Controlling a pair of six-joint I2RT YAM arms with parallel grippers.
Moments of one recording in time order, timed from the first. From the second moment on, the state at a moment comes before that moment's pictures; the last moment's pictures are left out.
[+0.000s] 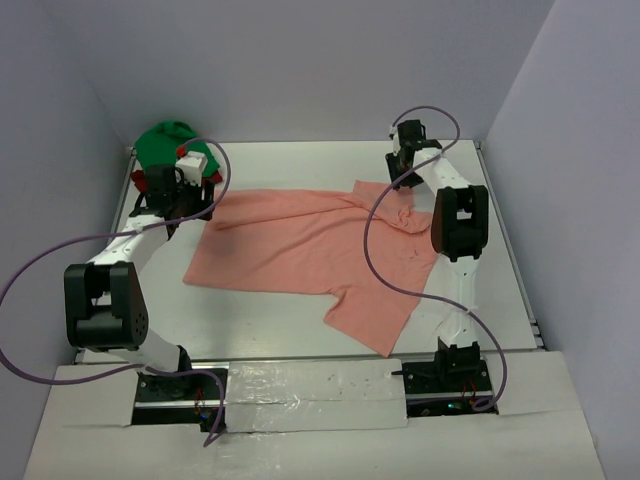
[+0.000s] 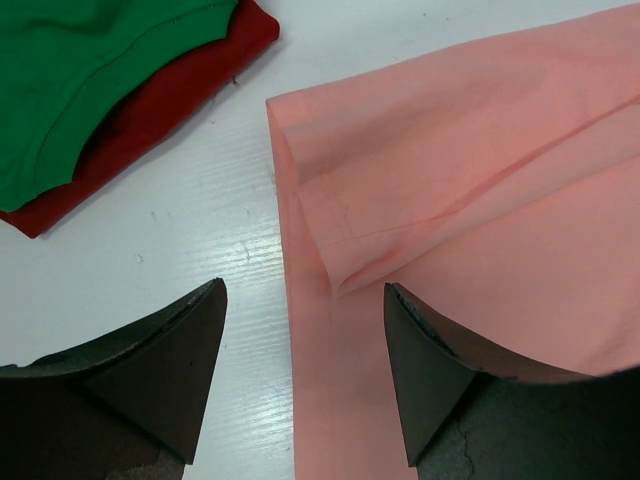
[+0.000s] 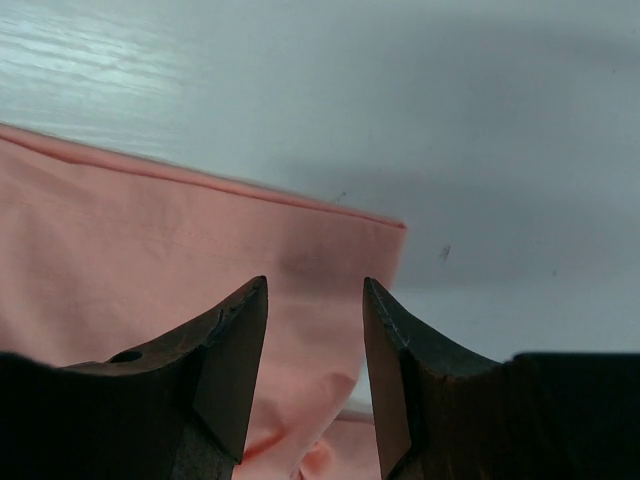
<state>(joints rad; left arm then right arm) -0.01 1.54 1.01 -0.09 0.18 0.19 0.09 2.34 2.00 -0.68 0.09 -0.13</state>
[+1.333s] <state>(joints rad) 0.03 1.52 1.01 -0.13 0.20 0.19 -0.11 2.51 2.26 -0.91 -0.25 0.03</state>
